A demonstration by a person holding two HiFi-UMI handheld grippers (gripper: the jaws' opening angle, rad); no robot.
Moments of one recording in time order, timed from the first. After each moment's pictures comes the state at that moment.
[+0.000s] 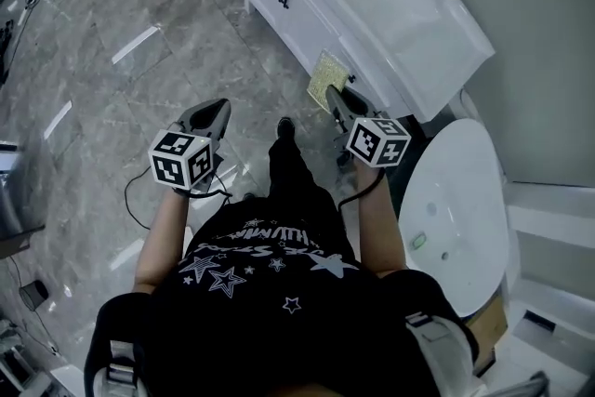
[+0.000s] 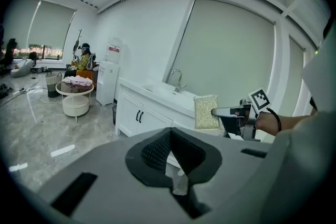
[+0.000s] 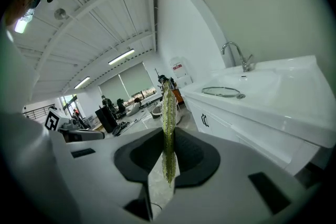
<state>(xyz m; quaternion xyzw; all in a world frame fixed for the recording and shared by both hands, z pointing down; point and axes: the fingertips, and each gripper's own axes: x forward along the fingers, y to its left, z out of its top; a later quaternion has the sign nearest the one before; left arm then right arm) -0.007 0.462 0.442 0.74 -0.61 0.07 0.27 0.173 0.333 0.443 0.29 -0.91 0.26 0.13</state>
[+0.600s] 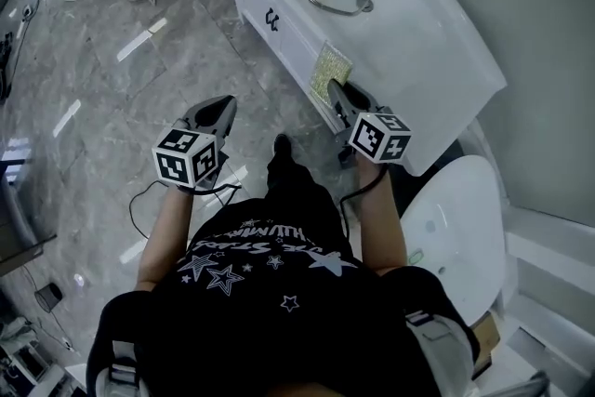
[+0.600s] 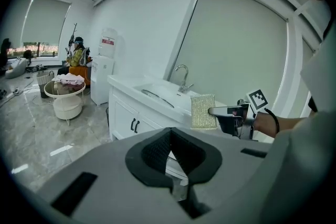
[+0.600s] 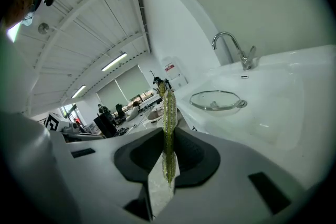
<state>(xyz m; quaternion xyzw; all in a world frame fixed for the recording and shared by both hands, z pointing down) -0.008 0.258 0.453 0.74 -0.60 0.09 0.30 0.160 0.131 0.462 0.28 -0.90 0.30 0.12</state>
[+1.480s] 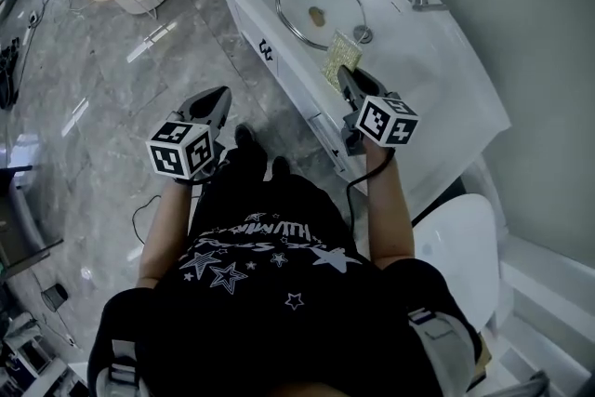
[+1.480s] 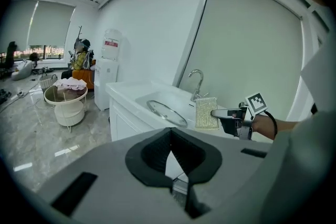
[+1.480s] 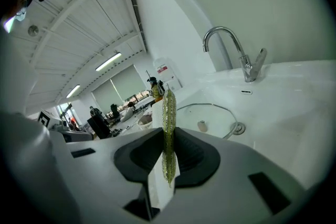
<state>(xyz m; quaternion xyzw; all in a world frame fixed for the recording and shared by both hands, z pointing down) -0.044 0.104 0.442 0.71 -0.63 0.09 0.29 0.146 -0.051 0.467 0.30 -0.90 0.30 0.12</state>
